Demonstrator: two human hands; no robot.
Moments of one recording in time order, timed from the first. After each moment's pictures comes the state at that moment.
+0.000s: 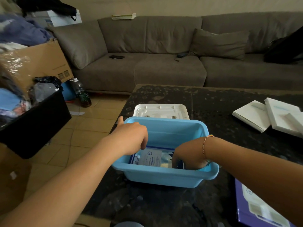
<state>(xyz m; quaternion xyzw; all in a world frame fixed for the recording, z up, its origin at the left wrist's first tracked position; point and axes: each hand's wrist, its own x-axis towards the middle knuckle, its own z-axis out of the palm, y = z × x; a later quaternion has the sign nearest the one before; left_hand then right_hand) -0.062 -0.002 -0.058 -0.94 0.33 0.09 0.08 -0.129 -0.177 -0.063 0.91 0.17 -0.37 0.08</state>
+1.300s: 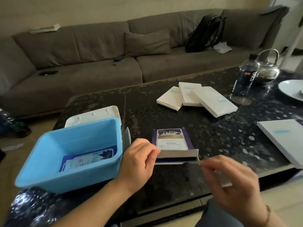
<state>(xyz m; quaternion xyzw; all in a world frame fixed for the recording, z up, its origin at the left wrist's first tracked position) -0.214 -0.159 -0.143 -0.73 0.54 -0.16 -0.37 -0.412 -0.303 -0.125 0.85 -0.04 0.46 -0.24</state>
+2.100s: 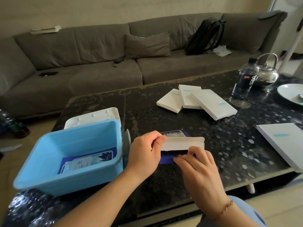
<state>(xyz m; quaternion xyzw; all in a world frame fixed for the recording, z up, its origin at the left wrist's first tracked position) -0.217 -0.191 -0.118 -0.78 0.44 -0.04 -0.44 -0.362 -0.290 -0.155 0.90 -0.09 0.42 0.00</state>
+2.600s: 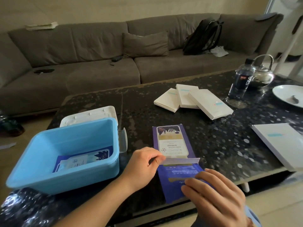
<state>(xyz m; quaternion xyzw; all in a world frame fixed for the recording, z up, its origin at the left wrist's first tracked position) -0.215 -0.175 -0.158 -0.76 0.51 0.05 -0.40 -0.419 -0.286 -0.149 0.89 0.04 0.46 -0.01</state>
